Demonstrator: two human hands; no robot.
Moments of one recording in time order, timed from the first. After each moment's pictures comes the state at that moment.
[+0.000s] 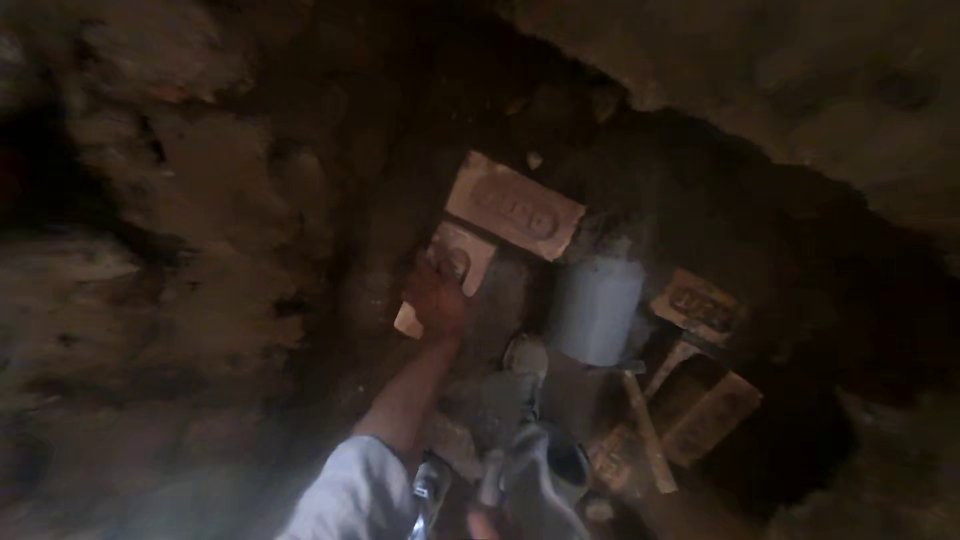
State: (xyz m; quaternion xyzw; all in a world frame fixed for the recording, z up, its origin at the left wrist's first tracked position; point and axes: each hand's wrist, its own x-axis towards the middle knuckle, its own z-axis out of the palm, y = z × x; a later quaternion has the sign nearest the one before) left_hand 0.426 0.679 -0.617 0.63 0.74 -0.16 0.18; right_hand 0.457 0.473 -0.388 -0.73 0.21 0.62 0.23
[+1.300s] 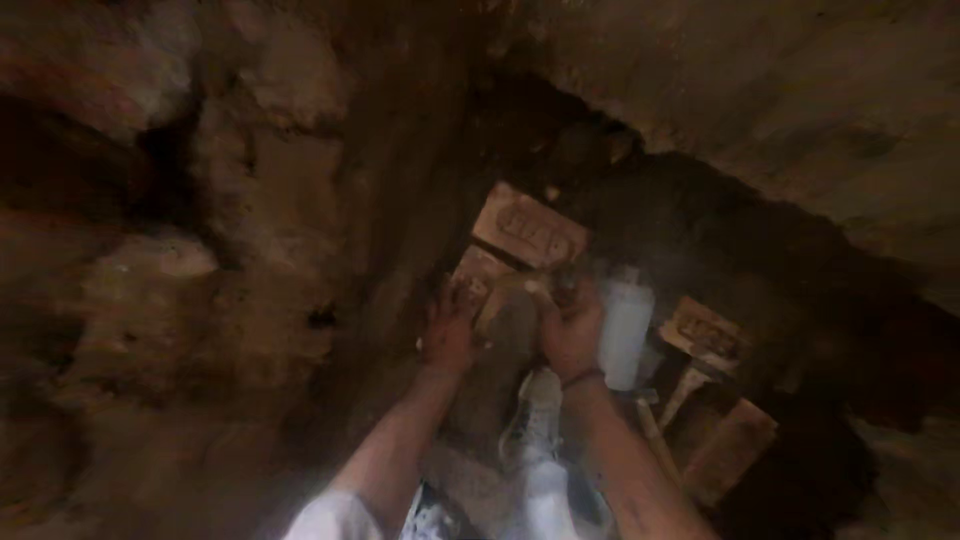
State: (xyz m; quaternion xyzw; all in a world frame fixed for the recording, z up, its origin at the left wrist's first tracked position) left_hand 0.386 0.679 -0.566 0.66 0.65 -0.19 0.33; right_hand 0.554 0.656 -0.525 -0.80 -0.37 0.35 0.31
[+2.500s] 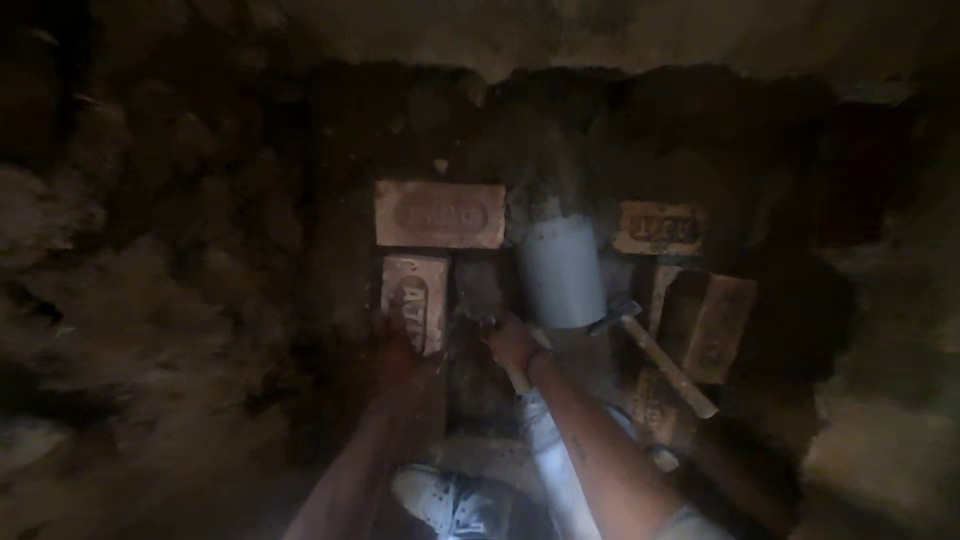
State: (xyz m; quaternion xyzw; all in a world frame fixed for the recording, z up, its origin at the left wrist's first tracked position) left_hand 0.371 0.668 -0.583 0.67 0.63 -0.21 0.34; right_hand 0.564 0.581 -0.617 -0.73 -0.09 0.67 0.09
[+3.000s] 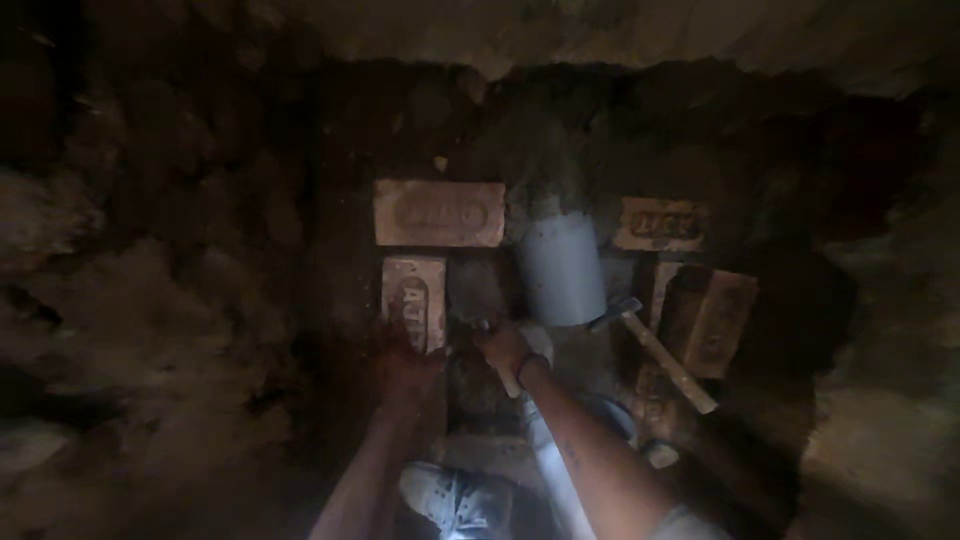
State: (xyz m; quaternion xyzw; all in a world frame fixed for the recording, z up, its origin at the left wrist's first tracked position) left_hand 0.381 0.662 -0.573 0.65 0.66 -0.23 0.30; right_hand 0.546 0.576 -0.619 -0.74 -0.12 0.66 0.11
